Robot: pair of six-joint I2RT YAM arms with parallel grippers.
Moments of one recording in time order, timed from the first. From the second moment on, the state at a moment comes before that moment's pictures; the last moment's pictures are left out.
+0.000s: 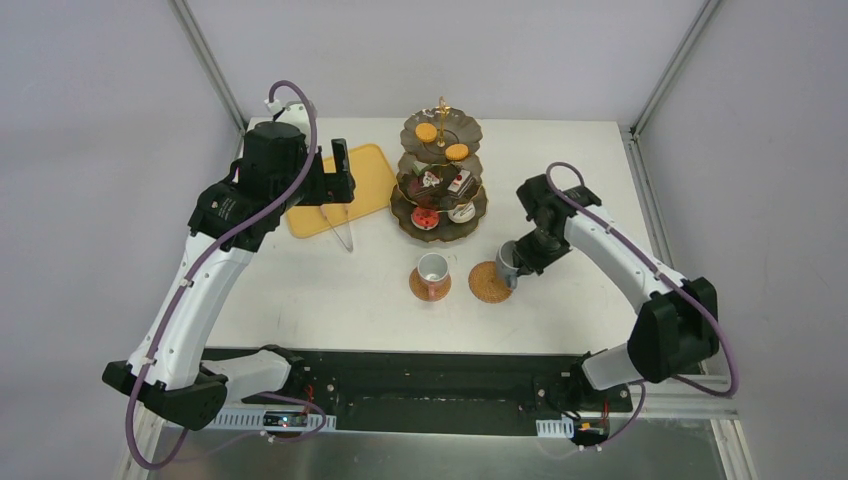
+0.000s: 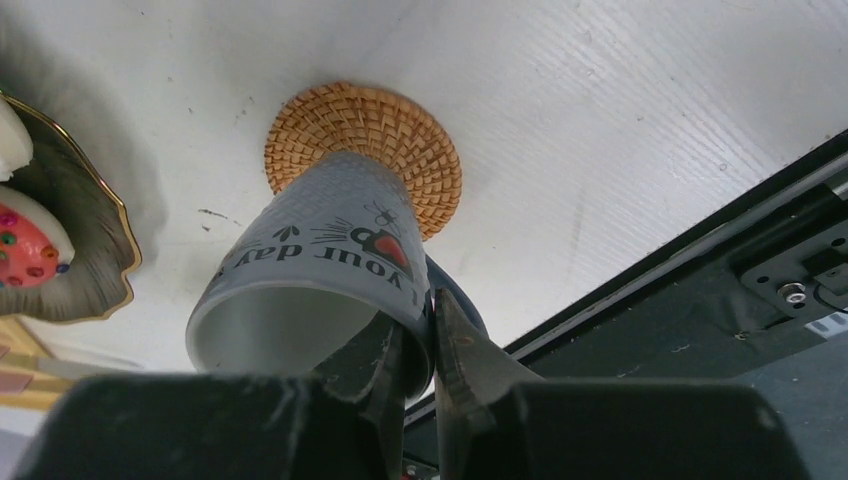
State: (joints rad) left arm -0.43 1.16 1.56 -0.94 -0.21 -0.31; right arm 0.42 1.43 1.17 -1.18 0.07 1.37
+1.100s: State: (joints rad) left arm -0.43 1.14 1.56 -0.94 -0.22 -0.29; right arm 0.59 1.60 1.20 -1.17 0.19 1.52
